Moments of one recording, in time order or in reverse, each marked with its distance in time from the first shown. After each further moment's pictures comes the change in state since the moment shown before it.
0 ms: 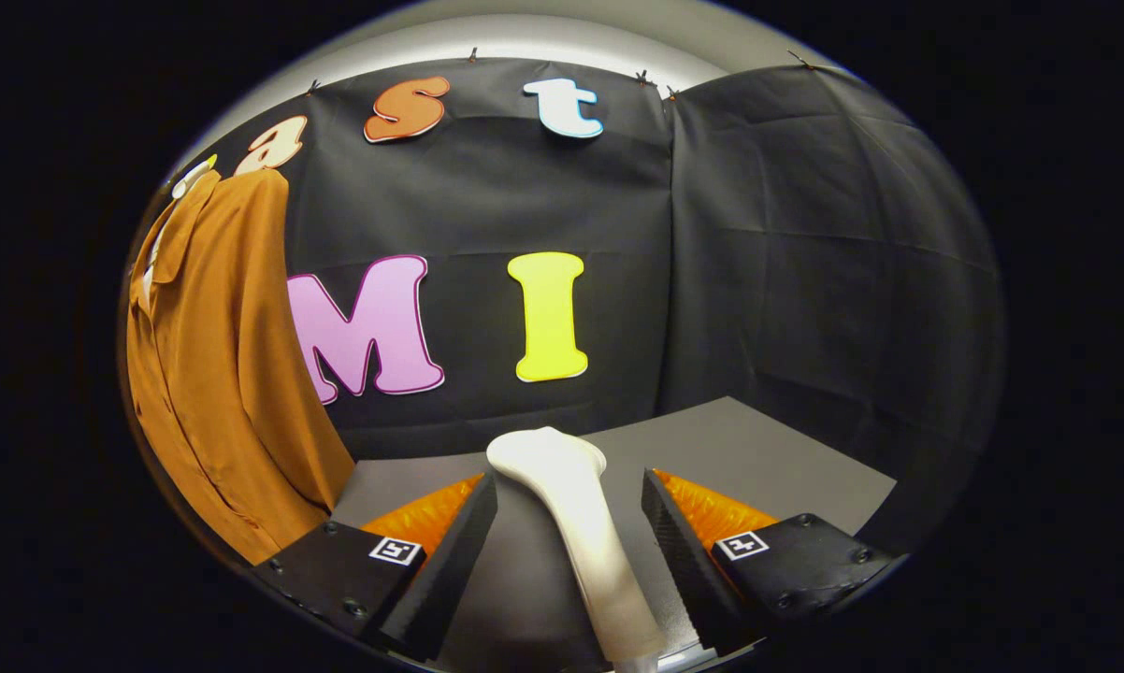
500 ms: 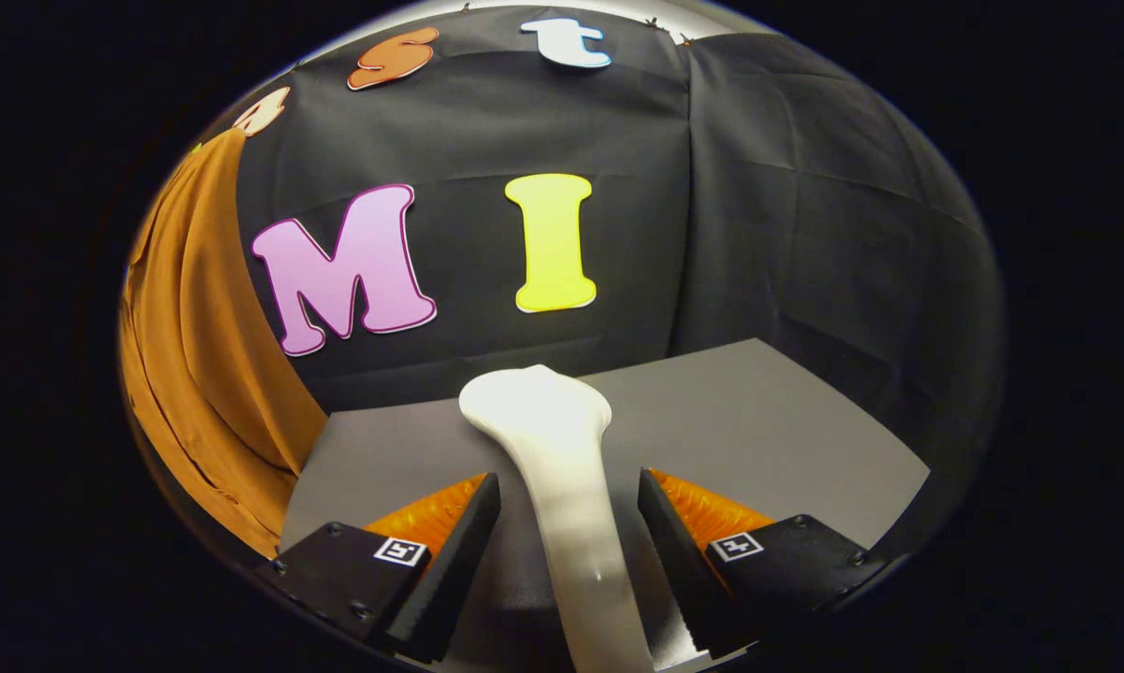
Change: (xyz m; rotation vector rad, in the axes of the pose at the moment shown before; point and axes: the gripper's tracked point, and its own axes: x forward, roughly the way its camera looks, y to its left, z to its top) arm 0.033 -0.012 -0.053 -0.017 0.254 0.007
